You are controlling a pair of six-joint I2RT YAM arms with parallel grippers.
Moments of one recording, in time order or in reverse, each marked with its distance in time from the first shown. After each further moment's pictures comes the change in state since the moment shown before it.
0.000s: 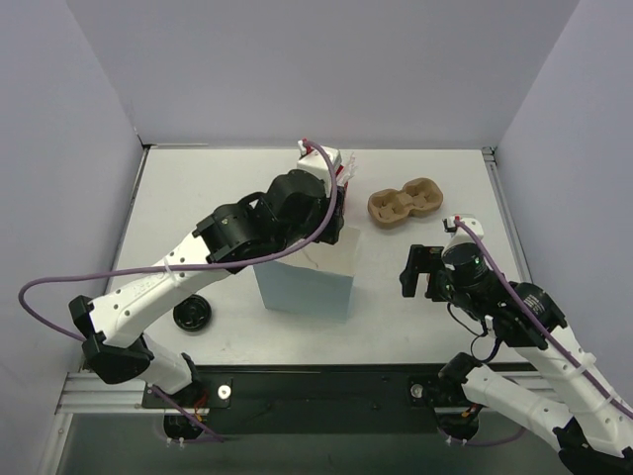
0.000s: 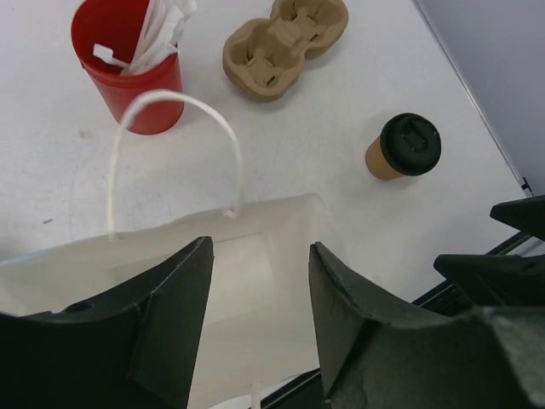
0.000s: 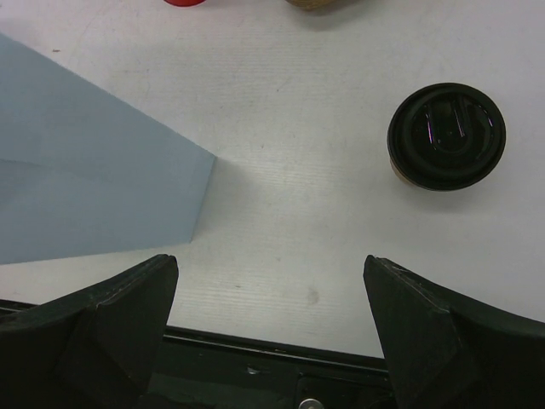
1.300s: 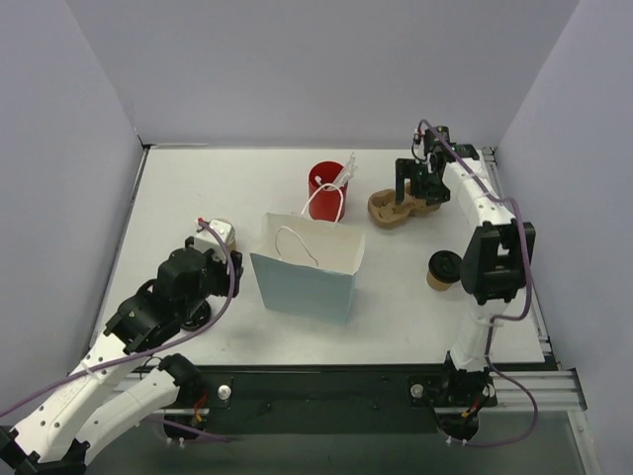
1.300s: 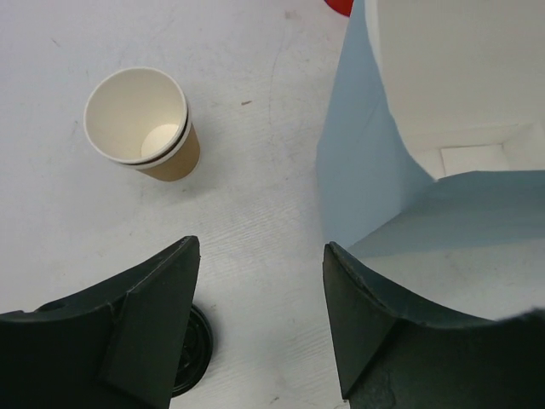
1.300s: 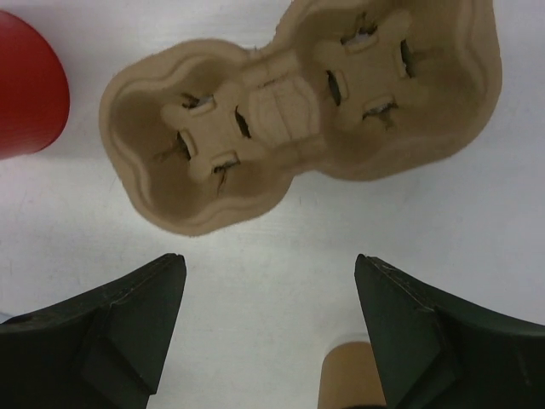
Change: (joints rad) left arm 0.372 -0.808 -0.951 0.172 0.068 0.330; right arm -0.574 1.162 0.648 0.172 -0.377 -0.415
